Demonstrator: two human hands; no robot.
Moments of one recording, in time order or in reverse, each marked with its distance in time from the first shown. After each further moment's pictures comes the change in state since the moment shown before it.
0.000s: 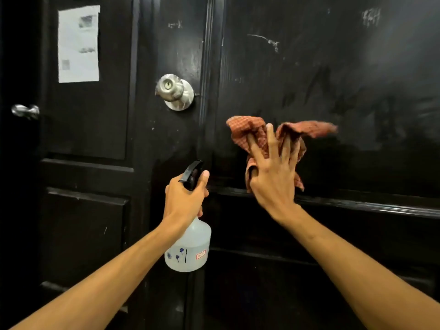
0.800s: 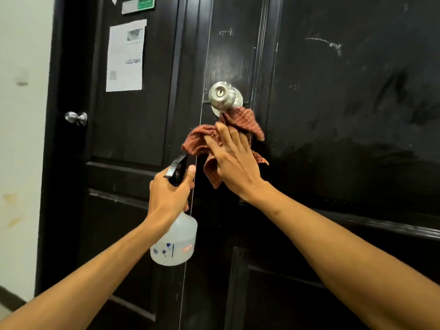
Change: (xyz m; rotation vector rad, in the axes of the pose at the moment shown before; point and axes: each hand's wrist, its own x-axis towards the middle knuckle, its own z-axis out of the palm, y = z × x) left_hand 0.045 -0.016 -0.117 0.082 0.213 0.047; right_hand 0.076 -0.166 0.040 0.034 -0.026 -0.487
